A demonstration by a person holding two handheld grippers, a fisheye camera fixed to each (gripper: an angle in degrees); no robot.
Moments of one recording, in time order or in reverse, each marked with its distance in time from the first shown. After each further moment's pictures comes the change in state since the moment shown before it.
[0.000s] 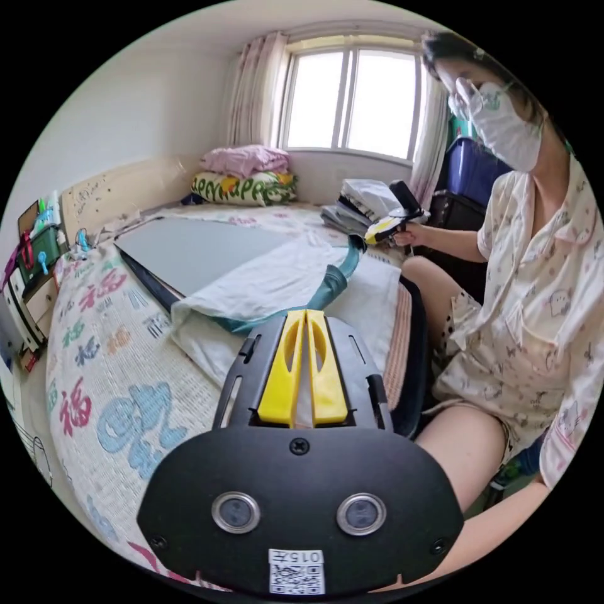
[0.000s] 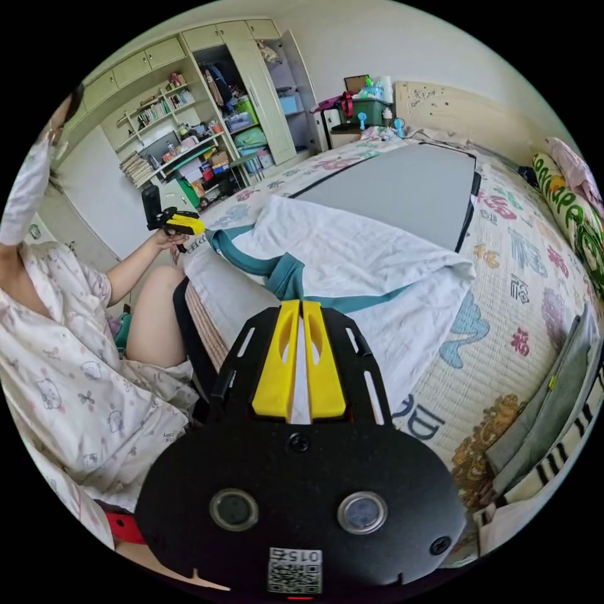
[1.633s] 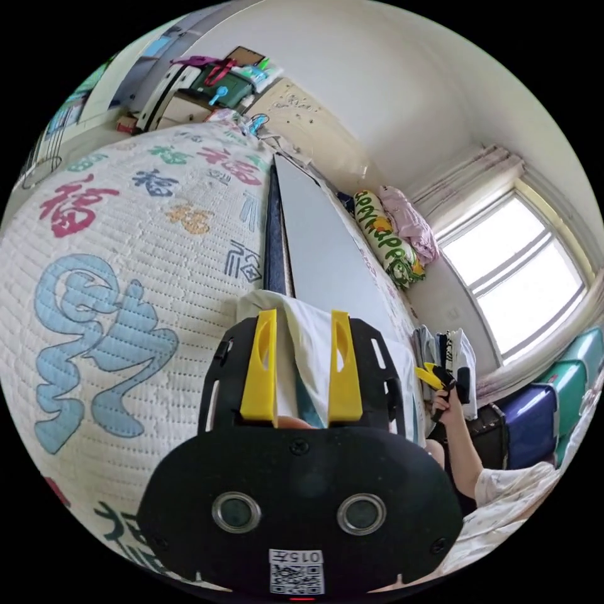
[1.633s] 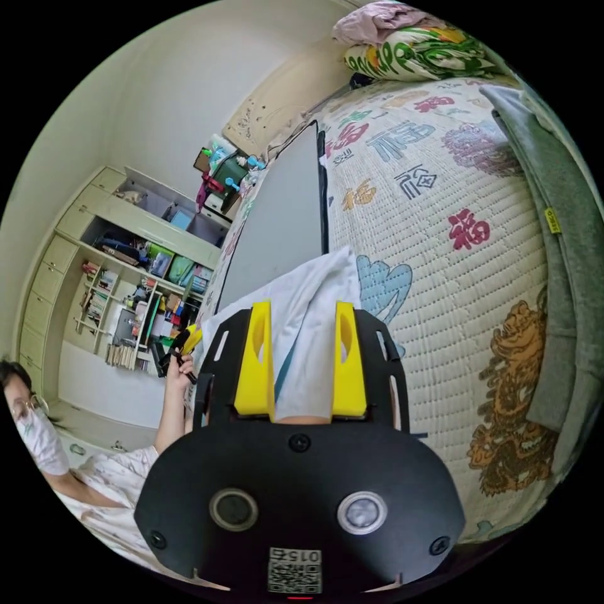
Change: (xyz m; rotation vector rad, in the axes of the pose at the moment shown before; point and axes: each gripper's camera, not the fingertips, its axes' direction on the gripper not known) left arm -0.022 -0.305 -0.045 0.169 -0.328 -0.674; right arm 0.318 -0.057 -0.034 0.683 -0.822 0.573
